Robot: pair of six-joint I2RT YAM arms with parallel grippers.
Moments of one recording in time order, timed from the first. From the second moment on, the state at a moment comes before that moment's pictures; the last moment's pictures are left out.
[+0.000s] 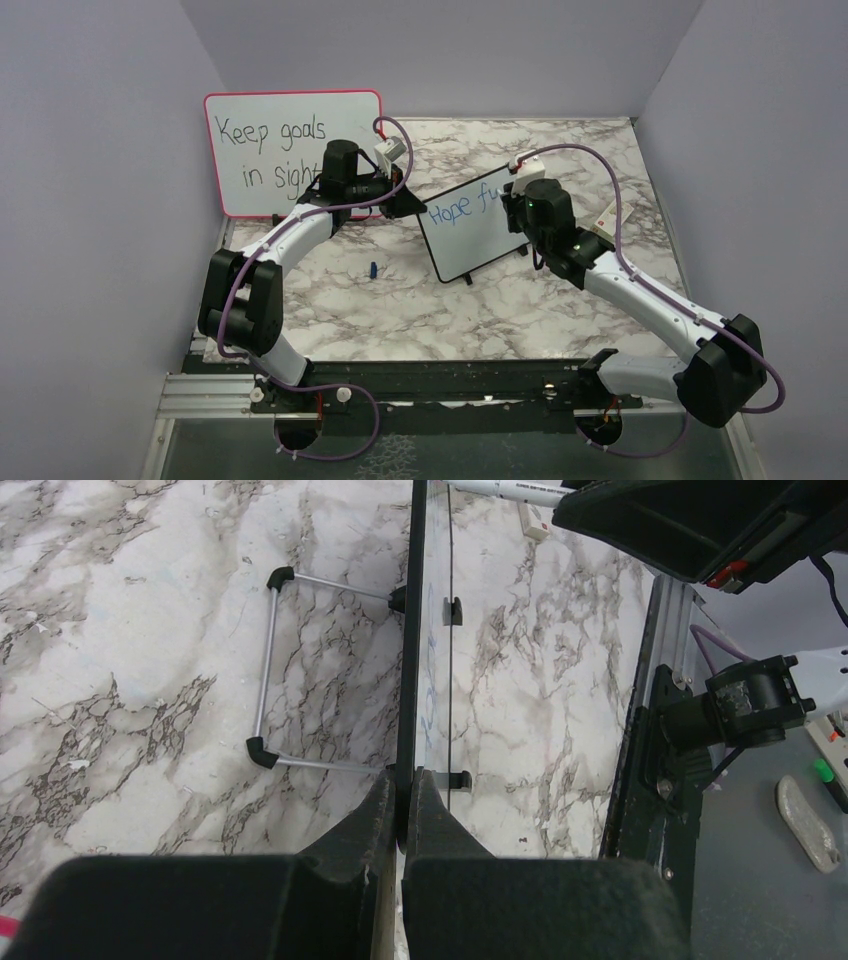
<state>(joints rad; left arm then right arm) -0.31 1.60 1.09 0.06 0.93 -0.15 0.60 1.20 0.89 -0.09 0.35 0.01</state>
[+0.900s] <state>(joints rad) -0.31 1.60 1.09 0.05 0.93 -0.15 0.60 1.20 0.90 -0.08 0.33 -0.01</state>
